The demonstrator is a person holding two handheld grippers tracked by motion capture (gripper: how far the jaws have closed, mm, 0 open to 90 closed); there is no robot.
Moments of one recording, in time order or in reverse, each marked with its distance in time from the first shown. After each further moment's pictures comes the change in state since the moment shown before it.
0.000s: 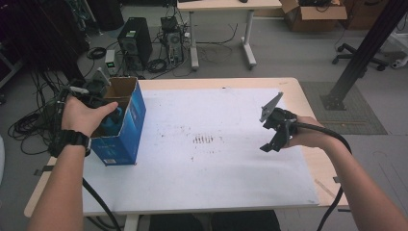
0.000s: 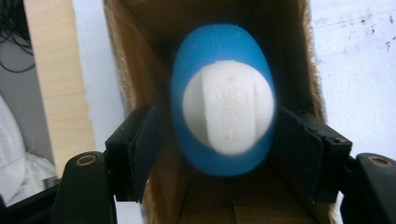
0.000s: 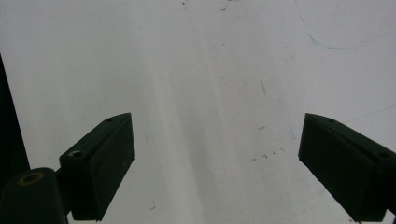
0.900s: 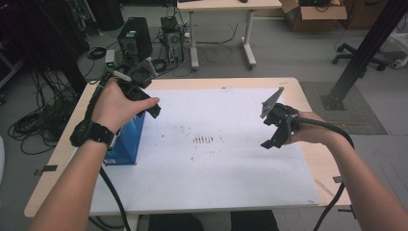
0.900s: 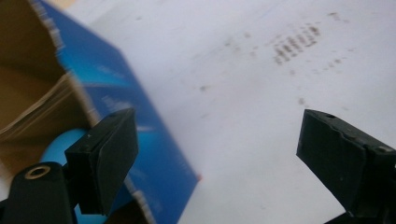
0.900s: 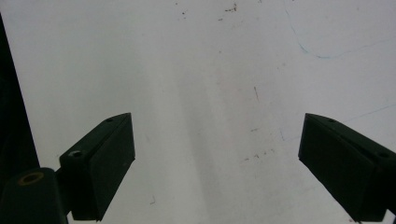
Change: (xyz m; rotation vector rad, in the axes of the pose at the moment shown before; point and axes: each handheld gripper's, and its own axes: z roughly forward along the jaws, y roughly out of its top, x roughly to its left) left arm -0.118 0.023 -0.041 -0.067 -0.093 0.392; right arm -0.001 0.009 -0.015 0.004 -0.004 -0.010
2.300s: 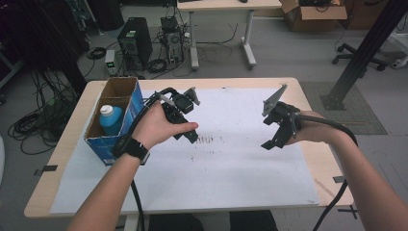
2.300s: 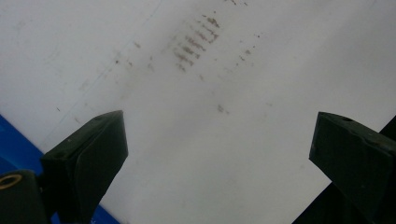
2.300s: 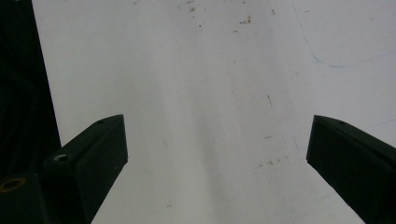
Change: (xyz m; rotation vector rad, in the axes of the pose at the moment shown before) left arm -0.072 0.012 0.055 0.041 -0.181 0.206; right arm 0.002 0.000 -0.008 -0.041 0.059 0.006
